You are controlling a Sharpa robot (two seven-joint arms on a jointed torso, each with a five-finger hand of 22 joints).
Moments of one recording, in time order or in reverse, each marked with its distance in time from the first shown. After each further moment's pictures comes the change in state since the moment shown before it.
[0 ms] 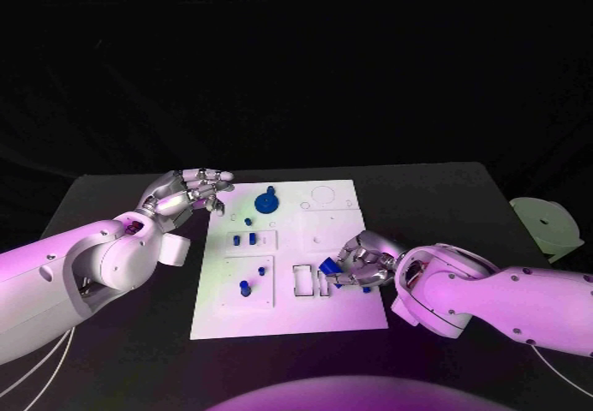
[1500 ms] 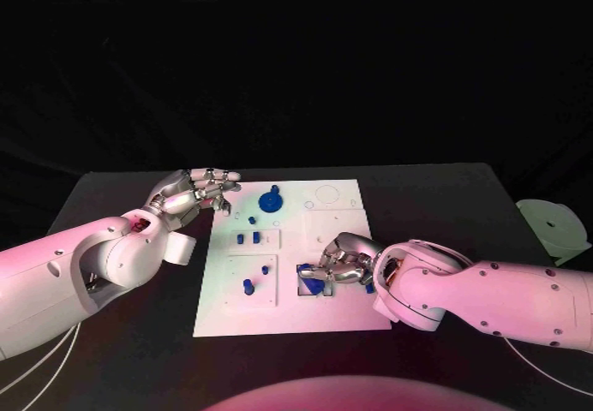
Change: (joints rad) left arm 0.000 0.000 0.000 0.003 -0.003 0.021 -0.011; left_hand 0.000 0.000 0.000 0.000 0.000 -0.002 -0.002 0.000 0.002 -0.007 0.000 0.000 0.000 -0.004 0.004 -0.004 0.000 0.000 0.000 0.000 0.000 -0.001; right arm 0.009 0.127 0.000 -0.082 -0.033 0.085 0.006; right_hand -0.275 0.028 -0.140 0.022 -0.210 0.077 -0.042 0.080 0.012 0.016 -0.016 -0.005 0.004 0.000 -0.014 0.000 0.000 0.000 0.000 -0.014 -0.010 -0.001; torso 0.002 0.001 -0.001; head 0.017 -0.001
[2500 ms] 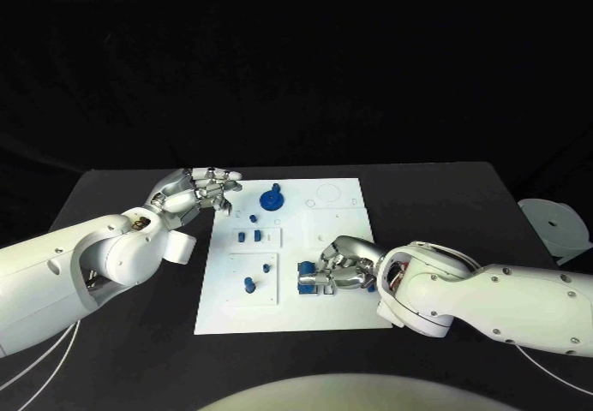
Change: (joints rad) left arm 0.000 -0.006 0.000 0.003 -0.009 0.006 -0.013; left_hand 0.000 0.000 0.000 0.000 0.000 -0.002 -0.002 0.004 0.001 0.000 0.000 0.000 0.001 -0.004 -0.004 0.000 -0.001 0.000 0.000 0.000 0.000 0.000; right arm -0.003 -0.032 0.000 0.055 -0.027 0.035 0.051; right_hand 0.098 0.101 -0.160 -0.005 -0.005 0.001 -0.007 0.020 -0.008 0.034 -0.009 0.027 0.000 0.000 -0.007 0.018 0.000 -0.015 0.000 -0.007 0.019 0.000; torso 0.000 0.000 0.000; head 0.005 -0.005
